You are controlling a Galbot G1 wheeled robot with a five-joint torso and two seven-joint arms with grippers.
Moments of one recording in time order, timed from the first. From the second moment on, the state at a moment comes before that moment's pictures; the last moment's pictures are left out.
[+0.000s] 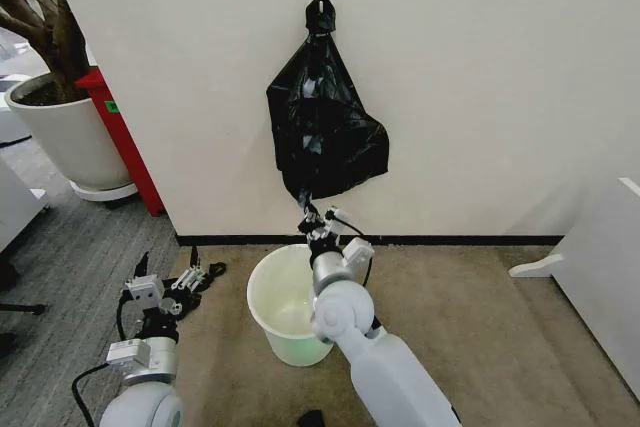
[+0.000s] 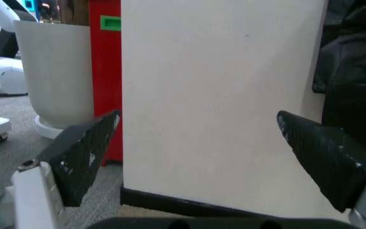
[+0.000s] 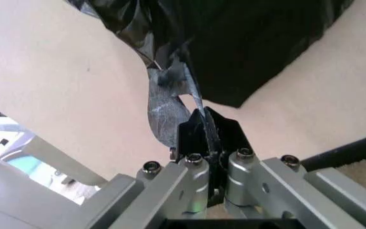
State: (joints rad) left arm 1.59 -1.30 -0.60 -2.05 -0.31 -0.20 -0.23; right arm -0.98 1.52 -0.09 1.75 0.78 0.02 0.47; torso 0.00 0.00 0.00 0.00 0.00
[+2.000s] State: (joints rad) left arm 1.59 -1.31 -0.60 -2.04 -0.30 -0.22 -0.24; right arm -1.08 1.49 -0.12 1.72 0.64 0.06 0.44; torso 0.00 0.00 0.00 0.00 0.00
